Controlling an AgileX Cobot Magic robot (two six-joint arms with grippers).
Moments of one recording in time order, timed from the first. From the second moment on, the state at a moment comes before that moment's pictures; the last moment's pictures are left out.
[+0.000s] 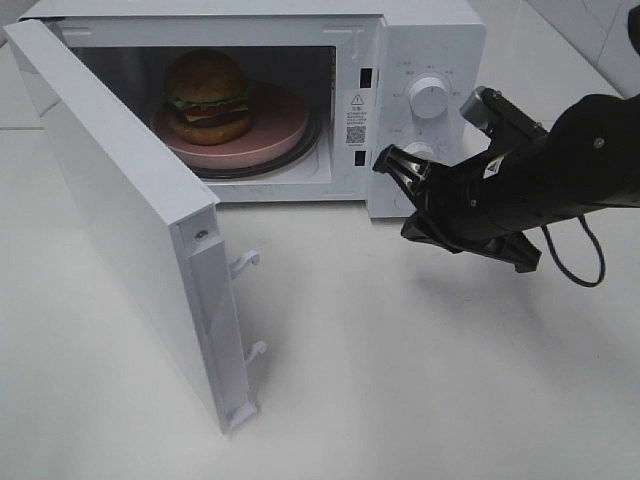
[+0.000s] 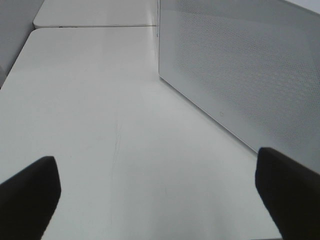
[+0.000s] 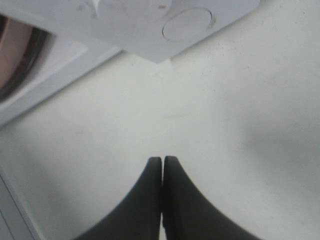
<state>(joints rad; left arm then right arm) 0.07 0.00 -0.52 -0.15 1.07 0.09 0.46 1.67 -0.77 0.33 -0.03 0.55</state>
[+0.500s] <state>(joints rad) 0.07 0.00 -0.52 -0.15 1.07 0.09 0.46 1.61 -0.91 0.28 0.49 0.00</state>
